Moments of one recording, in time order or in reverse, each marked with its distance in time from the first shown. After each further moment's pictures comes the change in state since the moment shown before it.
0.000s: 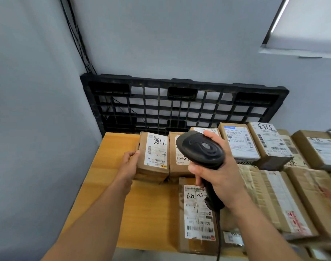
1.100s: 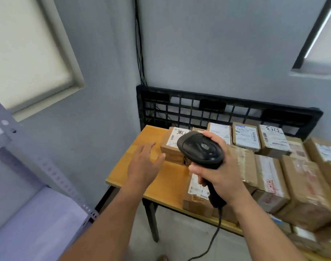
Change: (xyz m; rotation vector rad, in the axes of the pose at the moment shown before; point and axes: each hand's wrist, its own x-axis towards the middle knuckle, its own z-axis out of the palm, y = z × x) left_hand -0.206 -0.032 -0.005 0.583 0.497 0.578; right_hand -0.120 -0.042 -0.014 0.002 -0.297 -0.197
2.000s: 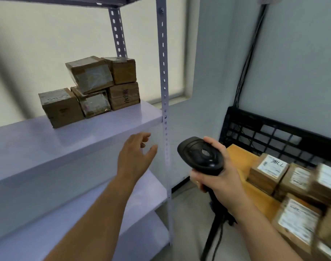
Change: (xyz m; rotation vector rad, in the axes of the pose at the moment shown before) left_hand -0.129 -0.104 -0.255 0.160 0.593 -0.125; right_hand -0.036 -0.077 0.211 0.244 -0.466 -0.081
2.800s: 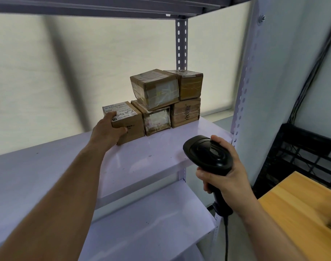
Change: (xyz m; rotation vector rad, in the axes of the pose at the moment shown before) left_hand 0.142 -0.155 -0.185 0.031 0.037 -0.441; right_hand 0.101 0.004 0.161 0.082 -0.149 -0.041
